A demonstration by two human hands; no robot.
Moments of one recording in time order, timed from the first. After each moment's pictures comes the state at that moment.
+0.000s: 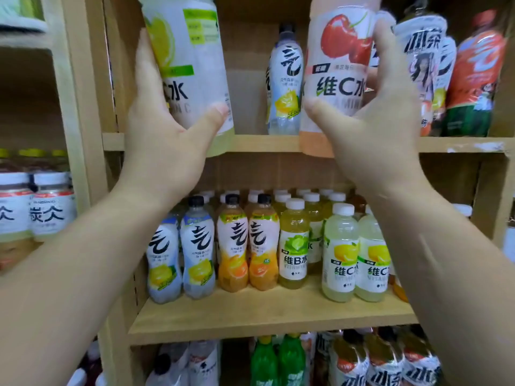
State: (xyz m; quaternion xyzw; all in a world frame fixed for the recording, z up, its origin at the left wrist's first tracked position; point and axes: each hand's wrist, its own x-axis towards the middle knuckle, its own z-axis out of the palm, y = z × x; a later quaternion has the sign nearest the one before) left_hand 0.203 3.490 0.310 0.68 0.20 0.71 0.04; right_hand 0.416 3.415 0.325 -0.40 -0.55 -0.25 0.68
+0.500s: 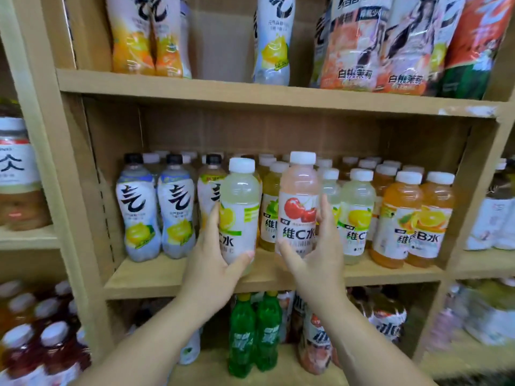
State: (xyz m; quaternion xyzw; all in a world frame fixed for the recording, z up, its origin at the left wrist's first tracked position) left_hand 0.265 3.509 0.079 0.76 0.35 0.51 0.21; right_hand 0.445 3.442 0.084 -0.58 -0.54 -0.10 0.60
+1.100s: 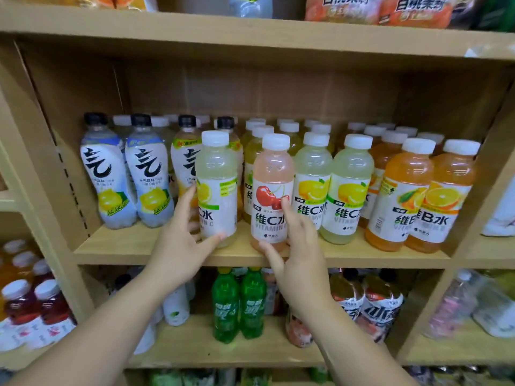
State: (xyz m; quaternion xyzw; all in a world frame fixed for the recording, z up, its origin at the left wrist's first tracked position) left_hand 0.281 3.526 0.056 0.72 0.40 0.49 0.29; right_hand 0.488 3.448 0.028 -0.56 -0.64 -0.11 0.51
